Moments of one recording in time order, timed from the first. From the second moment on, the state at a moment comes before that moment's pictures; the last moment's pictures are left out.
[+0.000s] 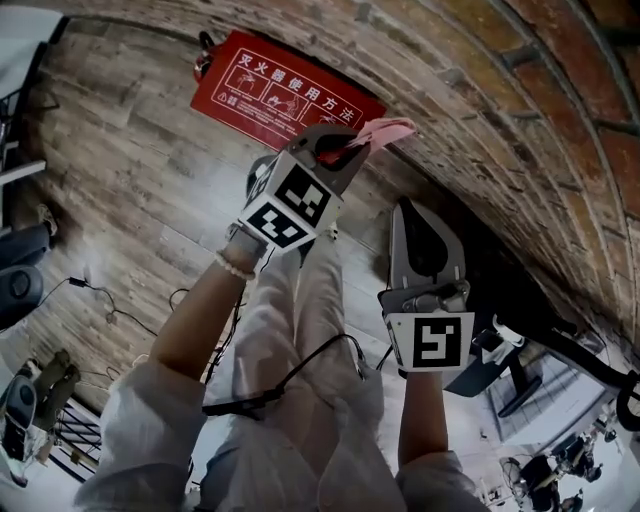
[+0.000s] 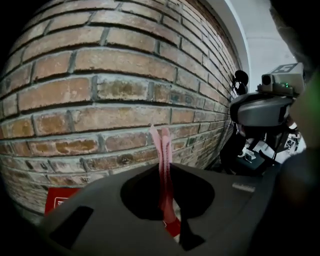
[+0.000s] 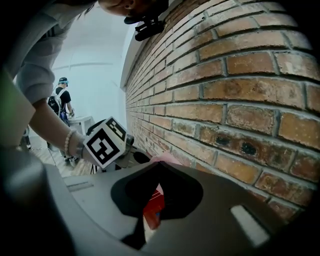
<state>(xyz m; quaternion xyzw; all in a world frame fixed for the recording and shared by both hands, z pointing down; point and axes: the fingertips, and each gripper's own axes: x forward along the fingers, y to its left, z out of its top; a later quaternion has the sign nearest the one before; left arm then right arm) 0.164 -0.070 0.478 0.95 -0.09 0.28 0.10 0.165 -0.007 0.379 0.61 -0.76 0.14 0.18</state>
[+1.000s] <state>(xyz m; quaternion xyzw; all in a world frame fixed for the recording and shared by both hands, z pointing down) 0.182 -0.103 0.599 0.91 -0.11 0.37 0.18 0.195 -0.023 0.432 0.60 -0.76 0.16 0.20</state>
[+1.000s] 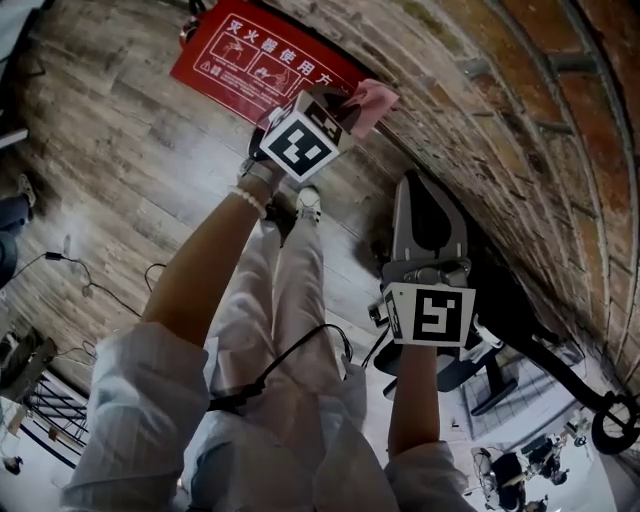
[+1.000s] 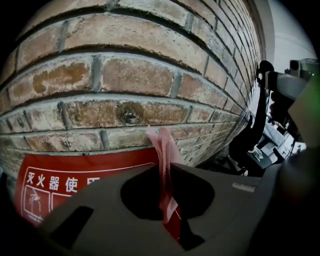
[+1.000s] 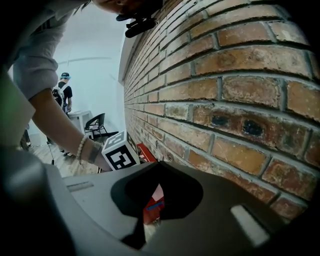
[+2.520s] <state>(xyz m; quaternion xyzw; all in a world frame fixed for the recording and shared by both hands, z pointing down) 0.143 -0.153 0.607 0.91 -0.16 0.35 0.13 0.152 -0.043 0.478 0.56 -0.77 0.18 0.25</state>
